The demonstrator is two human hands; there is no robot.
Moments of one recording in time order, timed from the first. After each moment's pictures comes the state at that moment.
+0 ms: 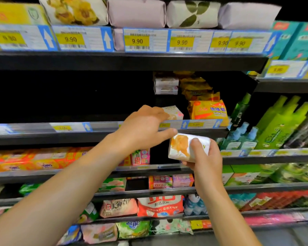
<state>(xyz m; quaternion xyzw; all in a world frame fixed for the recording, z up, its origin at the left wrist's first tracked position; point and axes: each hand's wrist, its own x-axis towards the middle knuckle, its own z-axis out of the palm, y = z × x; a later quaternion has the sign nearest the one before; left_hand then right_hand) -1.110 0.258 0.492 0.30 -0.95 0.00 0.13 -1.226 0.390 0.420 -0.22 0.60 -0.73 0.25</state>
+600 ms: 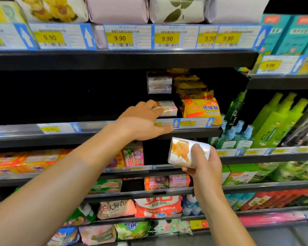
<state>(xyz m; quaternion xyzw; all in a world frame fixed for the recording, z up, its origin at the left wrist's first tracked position) -1.148 0.247 0.497 0.37 -0.93 0.03 0.01 -1.244 0.403 0.404 -0.18 0.59 -0.74 0.28</state>
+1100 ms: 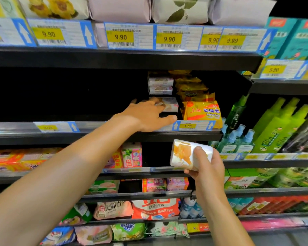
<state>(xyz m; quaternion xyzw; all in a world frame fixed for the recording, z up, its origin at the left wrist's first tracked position) -1.165 0.226 0.500 0.37 -0.93 -0.01 -0.01 -1.253 0.407 0.410 -0.18 0.59 -0.73 0.29</state>
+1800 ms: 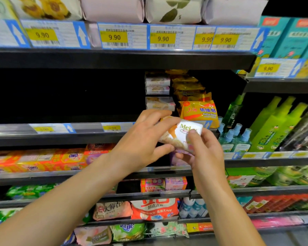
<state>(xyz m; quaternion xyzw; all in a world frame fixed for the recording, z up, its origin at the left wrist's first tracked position) -1.125 0.289 0.467 0.19 -0.94 -0.04 0.28 -1.251 0.400 0.451 -0.26 0.54 -0.73 0.31</state>
